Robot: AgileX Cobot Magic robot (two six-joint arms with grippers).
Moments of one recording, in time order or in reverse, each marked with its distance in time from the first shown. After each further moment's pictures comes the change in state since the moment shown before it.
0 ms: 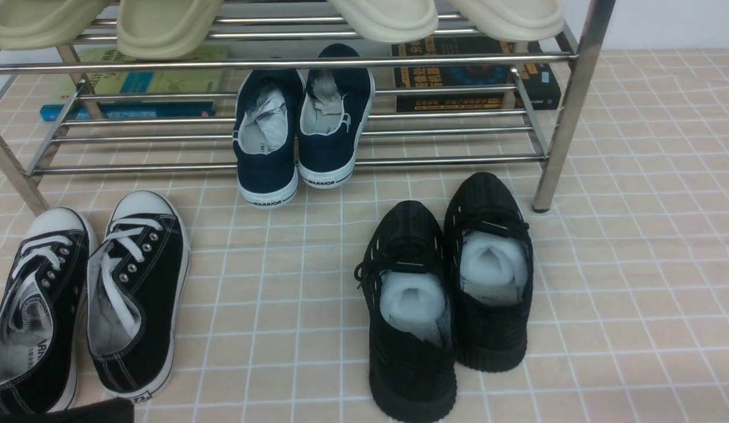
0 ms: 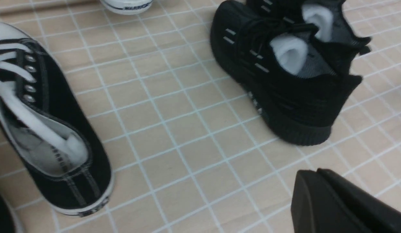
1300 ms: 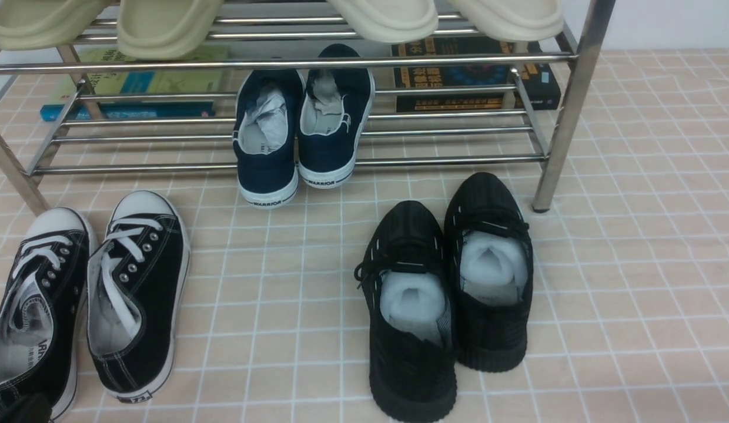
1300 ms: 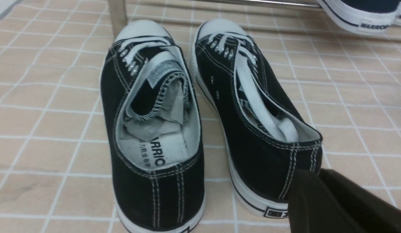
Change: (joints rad) right arm 0.000 0.000 0.000 0.000 0.000 0.000; left arm -0.214 -0.222 0.511 0.772 -0.767 -0.815
